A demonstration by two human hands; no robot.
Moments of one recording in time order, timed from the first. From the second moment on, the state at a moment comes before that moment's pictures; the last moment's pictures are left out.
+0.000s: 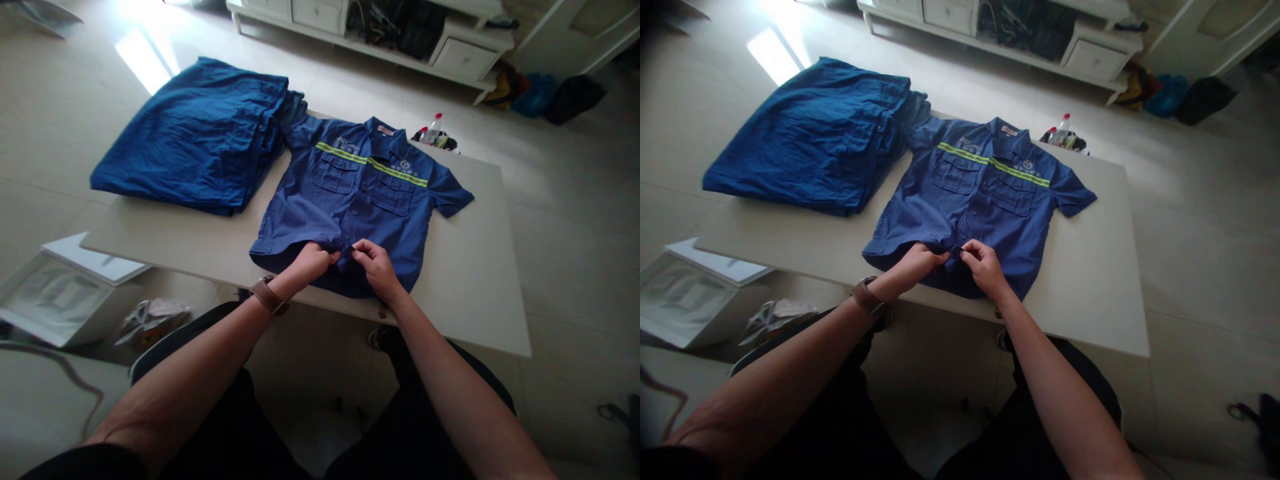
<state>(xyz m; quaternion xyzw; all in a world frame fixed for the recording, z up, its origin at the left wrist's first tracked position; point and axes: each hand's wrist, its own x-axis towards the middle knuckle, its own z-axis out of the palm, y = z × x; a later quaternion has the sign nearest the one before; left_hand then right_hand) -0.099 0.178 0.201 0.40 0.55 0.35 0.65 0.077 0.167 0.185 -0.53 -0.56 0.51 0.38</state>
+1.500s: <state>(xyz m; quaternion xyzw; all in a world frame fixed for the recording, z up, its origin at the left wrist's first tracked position) -0.087 0.174 0.202 0.52 0.54 0.25 0.61 0.083 0.159 0.177 -0.54 -0.45 0.53 0.46</state>
